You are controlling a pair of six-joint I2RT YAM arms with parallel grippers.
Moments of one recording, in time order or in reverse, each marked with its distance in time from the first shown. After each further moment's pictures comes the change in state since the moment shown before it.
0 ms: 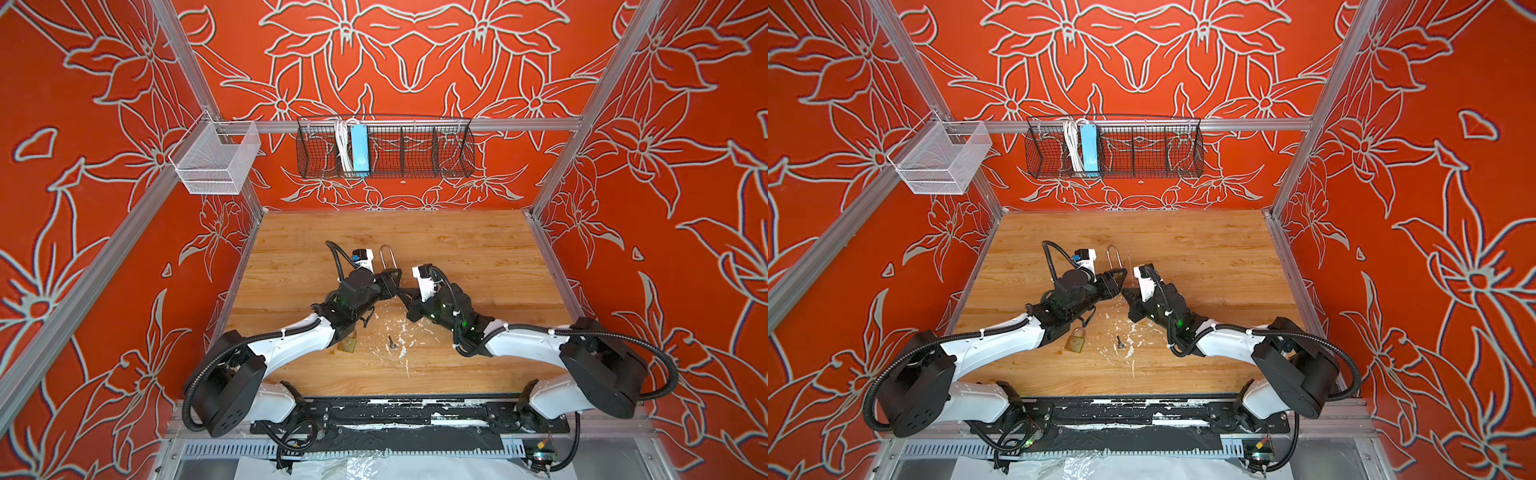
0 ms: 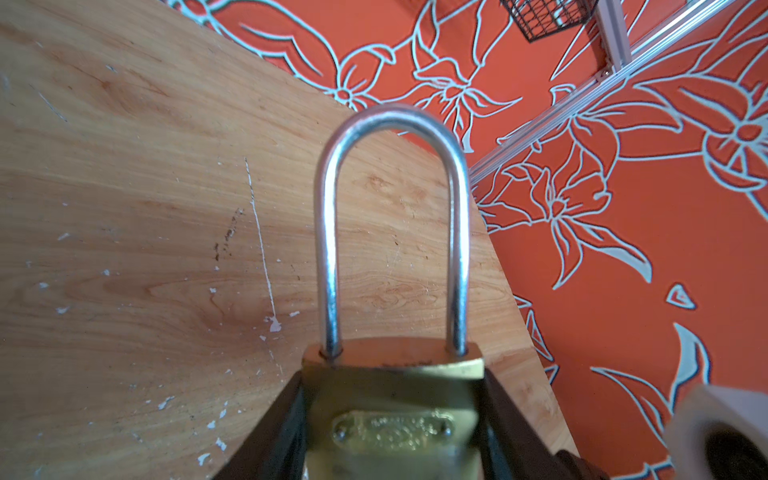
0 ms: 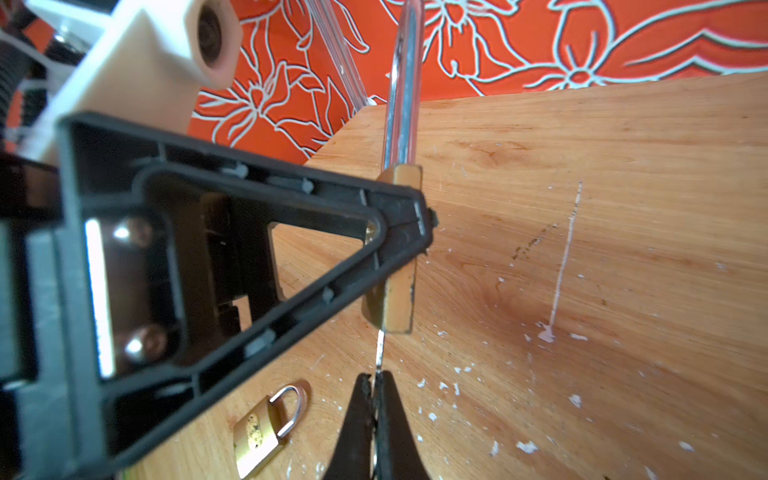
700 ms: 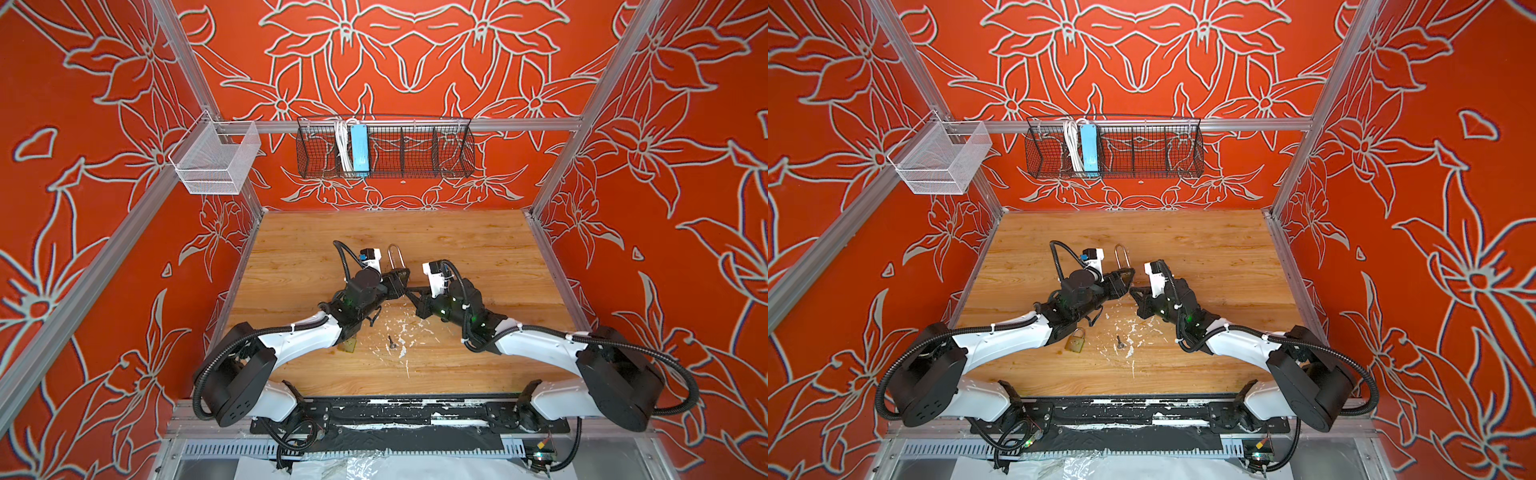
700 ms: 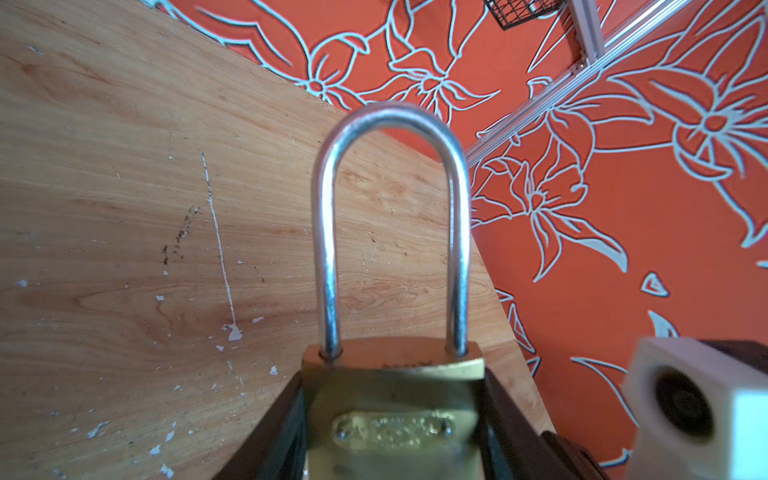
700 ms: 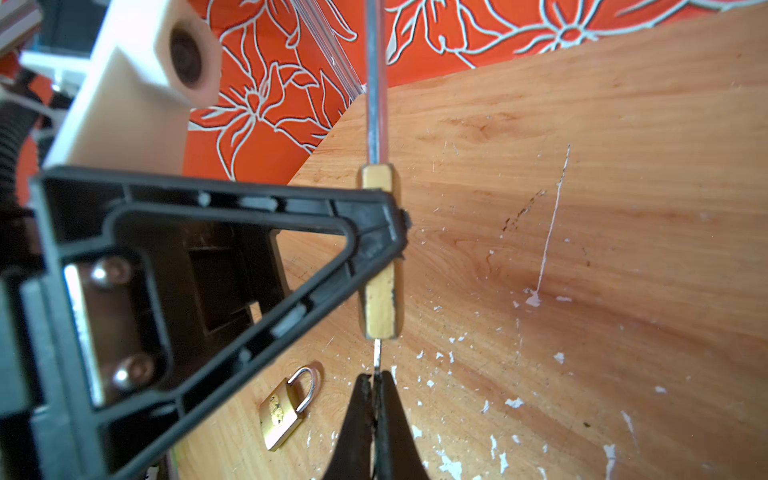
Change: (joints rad) left arm -0.033 0.048 -0.004 0.097 -0.006 -0.008; right arm -0.086 -0.079 -0.010 -0.098 -0.129 0.127
